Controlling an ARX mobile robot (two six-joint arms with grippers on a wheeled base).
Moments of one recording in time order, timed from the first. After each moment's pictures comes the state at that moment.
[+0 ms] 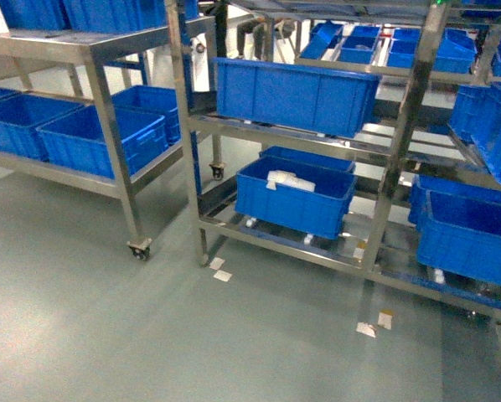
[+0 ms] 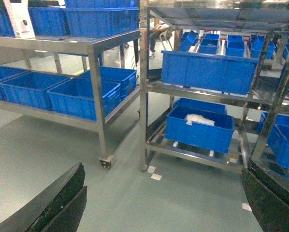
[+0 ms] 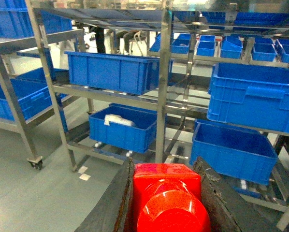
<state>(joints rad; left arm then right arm) 0.00 0.01 0.02 0.00 0.00 0.00 0.00 0.00 0.01 0.00 0.00 0.01</state>
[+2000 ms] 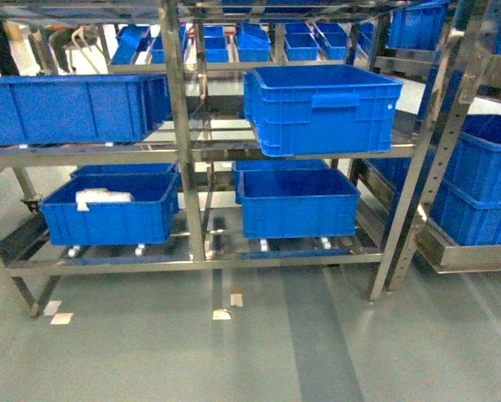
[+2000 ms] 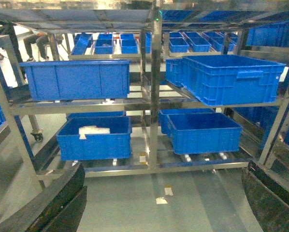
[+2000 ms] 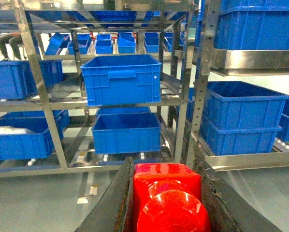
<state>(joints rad) 0.00 0.01 0.02 0.00 0.00 0.00 0.00 0.00 0.01 0.00 0.00 0.01</state>
